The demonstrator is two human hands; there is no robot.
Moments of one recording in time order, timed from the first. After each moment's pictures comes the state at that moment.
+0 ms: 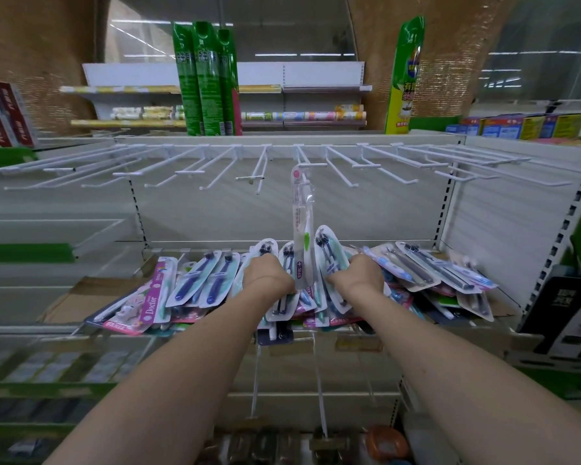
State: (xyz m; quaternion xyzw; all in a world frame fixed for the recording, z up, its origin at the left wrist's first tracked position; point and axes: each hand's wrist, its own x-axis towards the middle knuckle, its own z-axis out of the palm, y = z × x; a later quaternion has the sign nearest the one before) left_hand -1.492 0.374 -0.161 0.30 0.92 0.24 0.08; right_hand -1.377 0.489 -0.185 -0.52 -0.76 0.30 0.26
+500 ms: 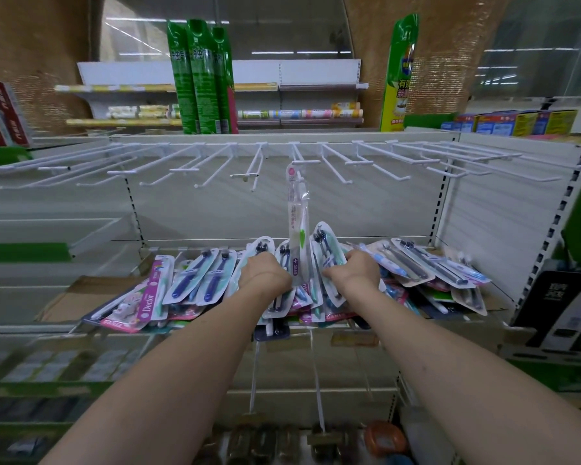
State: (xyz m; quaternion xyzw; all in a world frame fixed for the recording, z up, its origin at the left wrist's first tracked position) left_hand -1.485 0.372 -0.160 0.28 0.92 0.25 0.08; right_hand -1.374 0.483 -0.182 -0.50 -0.75 0.32 0.29
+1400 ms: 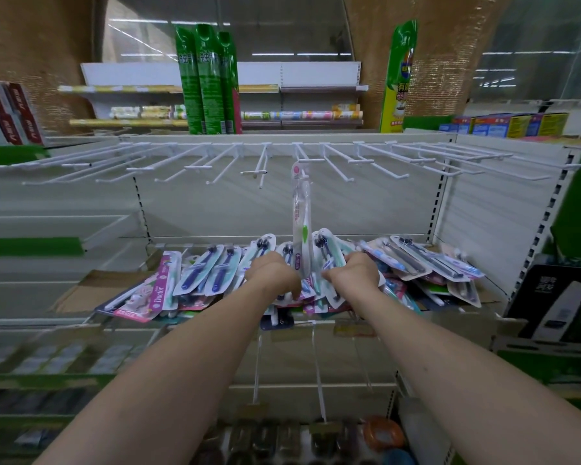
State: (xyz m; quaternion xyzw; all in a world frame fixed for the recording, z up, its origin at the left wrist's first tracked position) left_hand -1.462 0.348 -0.146 0.31 0.92 0.22 0.14; right_hand -1.356 0.450 -0.178 -0.49 -0.74 0.36 0.29
